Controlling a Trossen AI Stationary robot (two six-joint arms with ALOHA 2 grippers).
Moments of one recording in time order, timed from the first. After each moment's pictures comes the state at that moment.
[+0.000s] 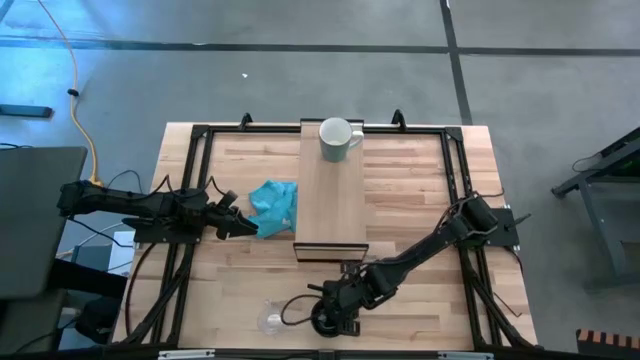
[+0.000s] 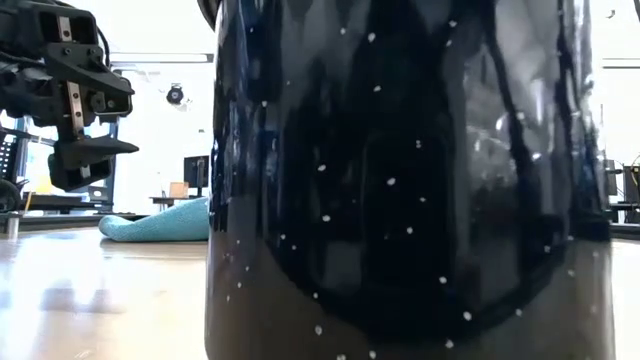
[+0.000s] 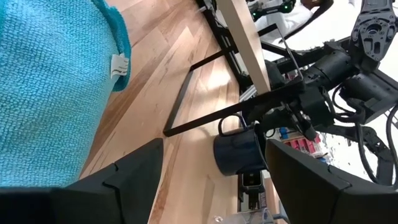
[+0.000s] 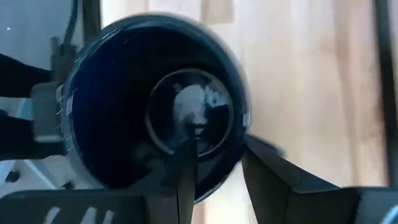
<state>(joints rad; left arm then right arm) 0.06 0.33 0.01 0.04 0.17 -1.06 0.55 2.05 1.65 -0.73 0.04 0.61</state>
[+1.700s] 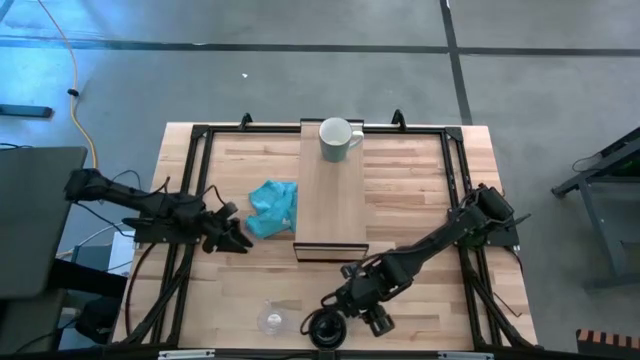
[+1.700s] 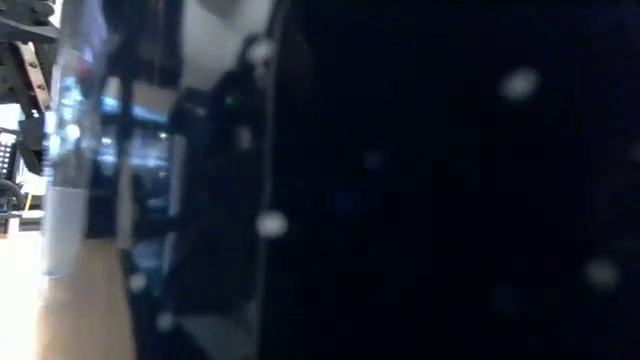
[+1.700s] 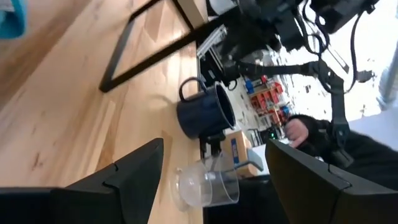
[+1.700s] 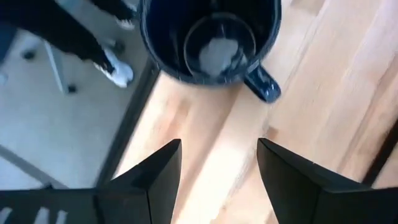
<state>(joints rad) -0.12 0.33 0.01 0.12 0.23 -1.05 0.54 1.92 1.65 -0.89 -0.16 0.12</state>
